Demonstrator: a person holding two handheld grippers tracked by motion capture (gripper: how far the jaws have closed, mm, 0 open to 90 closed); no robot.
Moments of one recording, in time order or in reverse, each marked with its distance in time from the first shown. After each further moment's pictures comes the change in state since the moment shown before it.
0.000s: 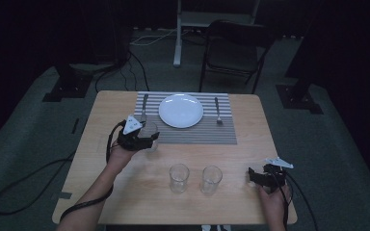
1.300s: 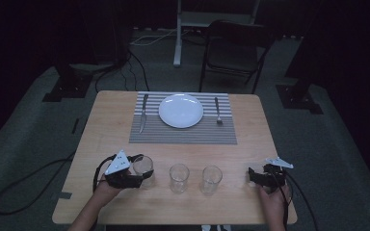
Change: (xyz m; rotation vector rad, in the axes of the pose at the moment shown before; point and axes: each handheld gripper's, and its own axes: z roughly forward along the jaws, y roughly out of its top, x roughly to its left) left arm -0.043 -0.074 -0.068 -0.036 -0.234 0.073; right arm 0.000 0.000 0.000 0.000 0.000 0.000
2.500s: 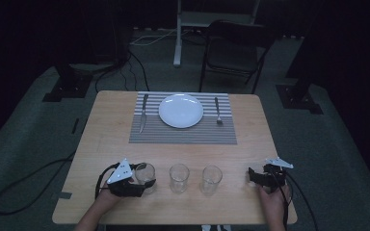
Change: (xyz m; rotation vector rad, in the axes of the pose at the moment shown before) left arm -0.016 -0.018 0.003 0.012 -0.066 0.028; right arm 0.000 0.000 0.000 0.000 0.001 0.002
